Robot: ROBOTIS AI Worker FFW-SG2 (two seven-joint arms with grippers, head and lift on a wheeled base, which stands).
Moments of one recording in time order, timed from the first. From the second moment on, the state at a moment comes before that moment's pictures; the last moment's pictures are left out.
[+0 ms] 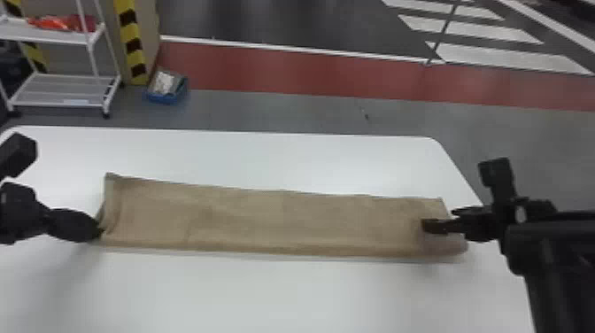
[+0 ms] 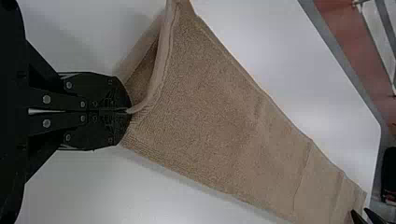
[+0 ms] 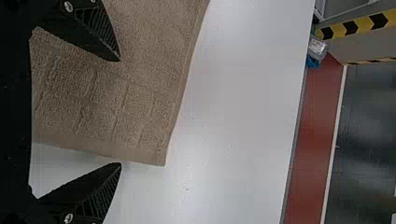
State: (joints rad) left arm -0.36 0.36 0.07 -1.21 -0.55 0.24 -1.46; right arm -0.21 -0.29 -0.38 -1.44 0.48 0.75 0.94
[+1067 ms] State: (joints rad) left arm -0.38 0.39 0.00 -1.30 -0.68 0.59 -1.52; right arm -0.08 -0.24 -0.22 -1.74 0.46 0.98 1.02
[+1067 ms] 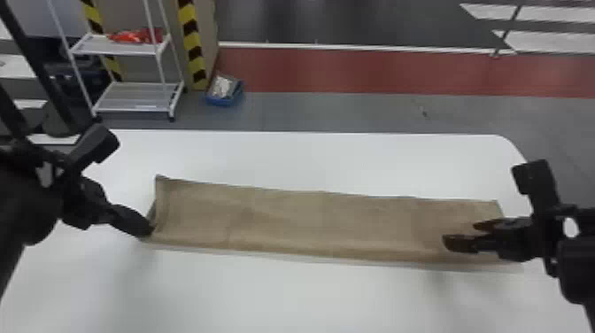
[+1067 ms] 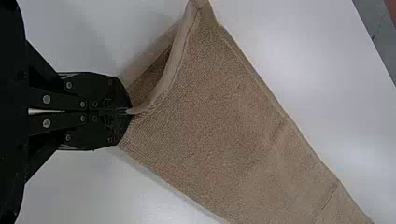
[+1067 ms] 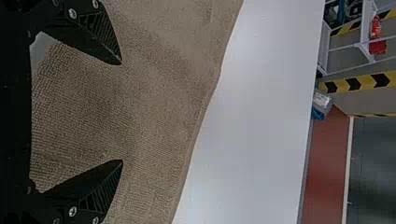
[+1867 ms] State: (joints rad) left arm -0.37 0.41 0.00 -1.35 -0.76 0.63 -1.50; right arm -0.06 -0.24 -0.17 -1.70 0.57 0.94 0.99
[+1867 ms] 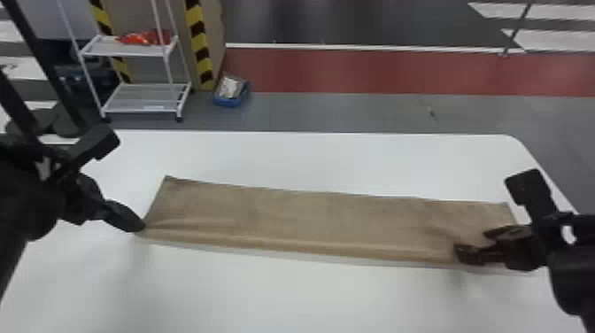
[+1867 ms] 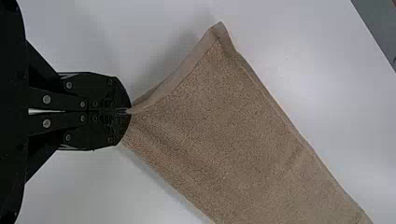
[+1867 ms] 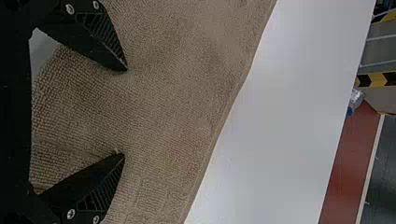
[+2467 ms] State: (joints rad) left arm -0.31 0.40 0.07 -1.46 -0.76 0.62 -1.47; right arm -0.06 -0.24 -0.25 -1.76 0.50 0.96 0.99
